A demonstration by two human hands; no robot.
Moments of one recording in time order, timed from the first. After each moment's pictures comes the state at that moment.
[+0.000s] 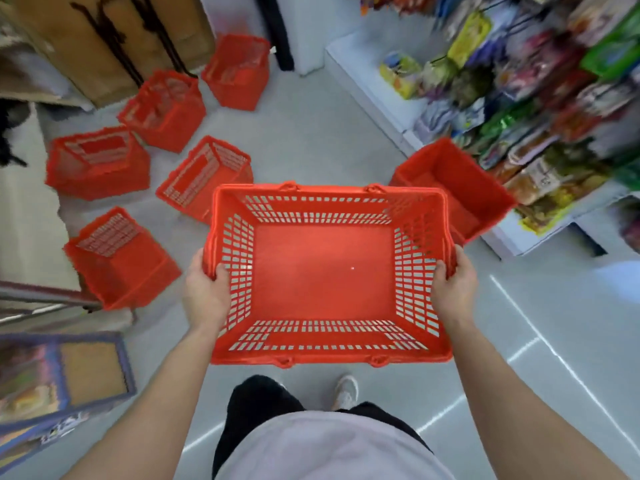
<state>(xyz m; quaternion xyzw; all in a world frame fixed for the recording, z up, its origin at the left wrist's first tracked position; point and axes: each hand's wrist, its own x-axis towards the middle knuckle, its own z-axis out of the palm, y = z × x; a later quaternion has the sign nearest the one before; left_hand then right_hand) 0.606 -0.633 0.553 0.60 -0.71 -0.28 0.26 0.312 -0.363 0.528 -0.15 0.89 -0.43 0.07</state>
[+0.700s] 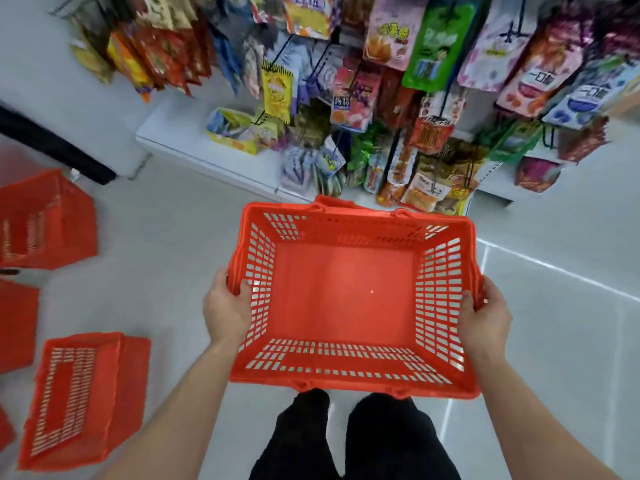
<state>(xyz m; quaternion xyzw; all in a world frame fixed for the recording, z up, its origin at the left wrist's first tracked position) 0.004 -0.758 0.477 0.36 -0.85 -0.37 0.07 -0.047 -0.354 0.460 0.21 0.89 -0.39 -0.05</state>
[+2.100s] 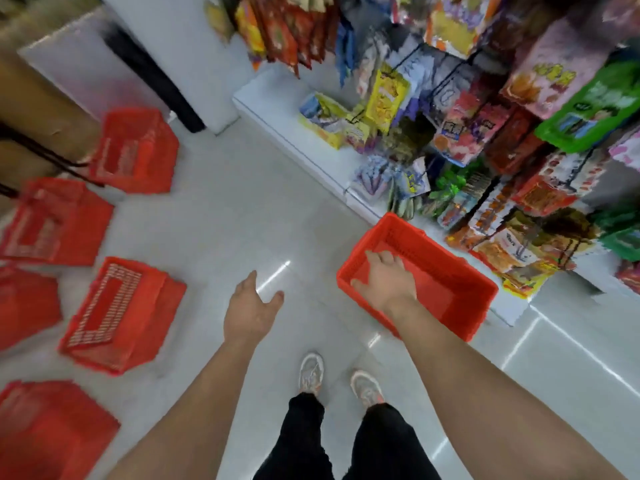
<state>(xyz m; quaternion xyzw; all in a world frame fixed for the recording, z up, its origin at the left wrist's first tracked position) 0.012 -0.808 0.448 0.48 -0.81 -0.31 -0.09 -0.173 -0.611 0.458 -0.23 0.93 -0.09 0.28</state>
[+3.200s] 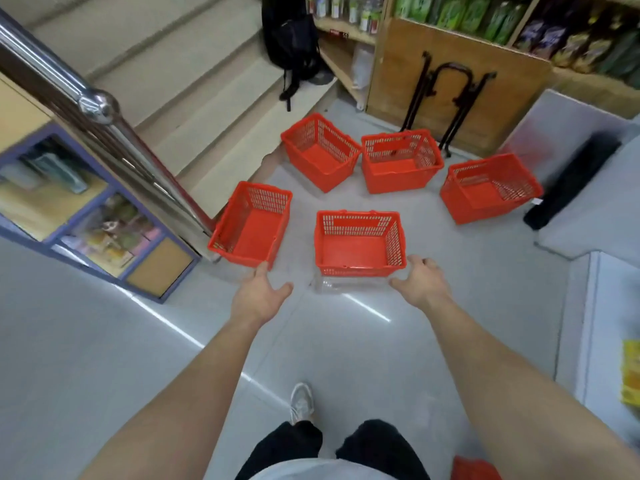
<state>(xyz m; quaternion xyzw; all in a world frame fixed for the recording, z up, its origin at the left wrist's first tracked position) 0.550 -0.927 0.539 0.84 -0.43 -0.30 0.13 0.246 -1.045 0.552 -0.66 0.70 0.05 0.26</state>
